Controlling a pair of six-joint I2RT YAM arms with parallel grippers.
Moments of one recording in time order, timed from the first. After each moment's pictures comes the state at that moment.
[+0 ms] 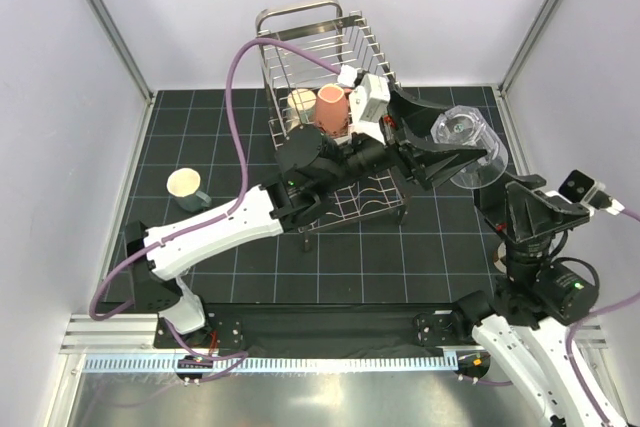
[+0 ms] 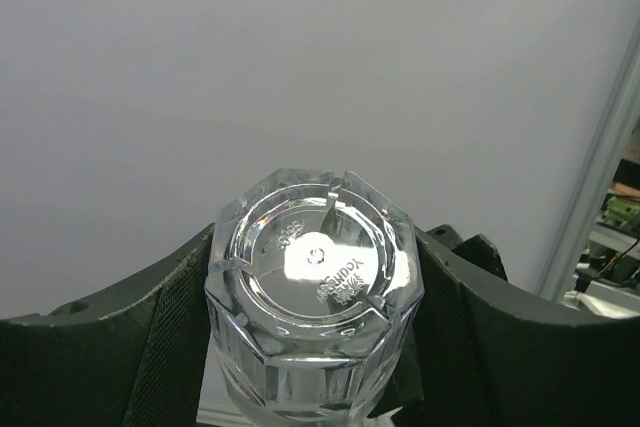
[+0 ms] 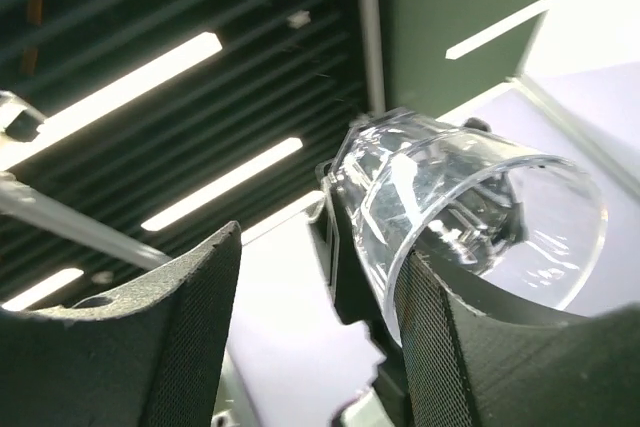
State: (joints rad) left arm -1.18 1.62 1.72 0.51 0.22 -0.32; right arm 0.40 0.36 0.57 0.87 -0.06 1.42
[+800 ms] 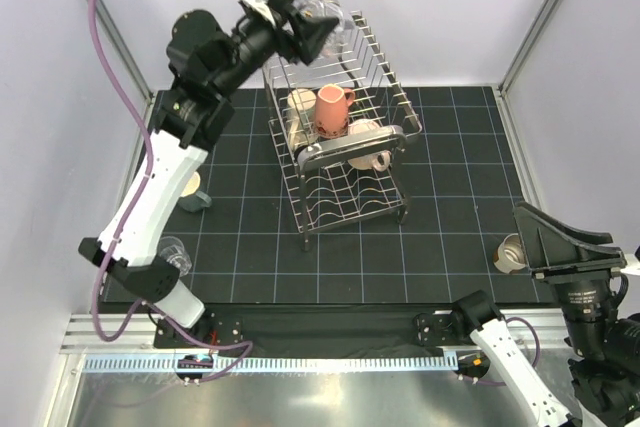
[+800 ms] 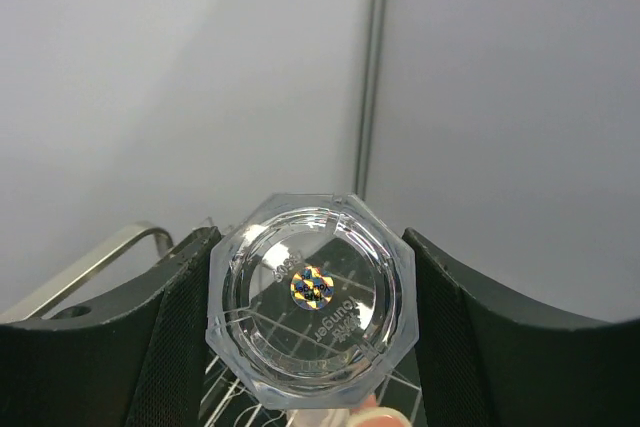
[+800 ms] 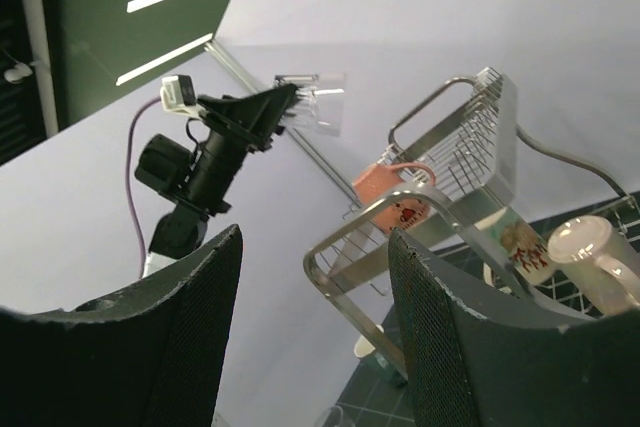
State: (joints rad) left arm -0.60 1.56 2.03 -0.16 0.25 -0.08; right arm 0.40 0.13 1.07 -0.43 0.10 0.86
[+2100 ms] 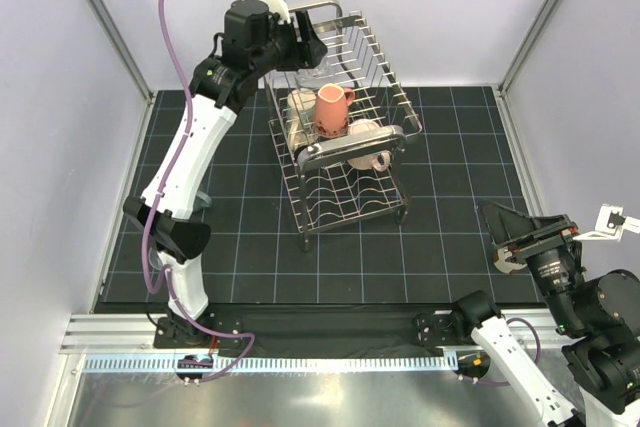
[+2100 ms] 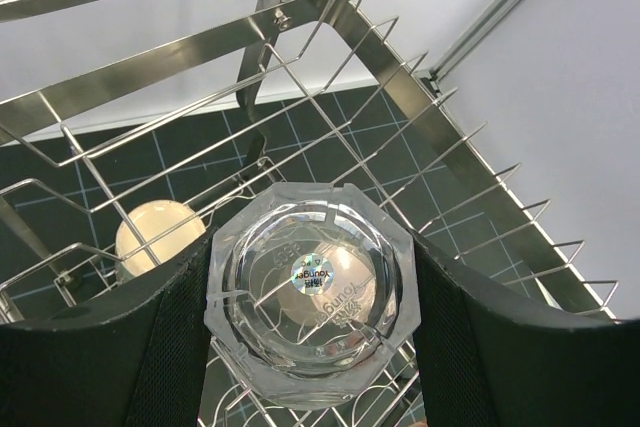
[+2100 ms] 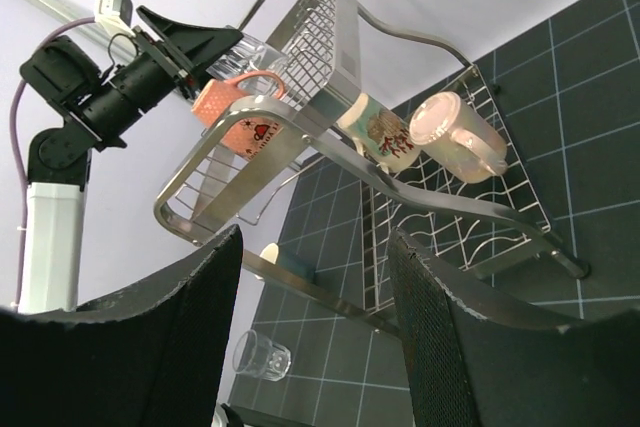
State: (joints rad) left arm -0.49 1.90 2.35 -0.69 0.05 -0.37; right arm 0.40 0.25 1.12 -0.78 0.16 0.85
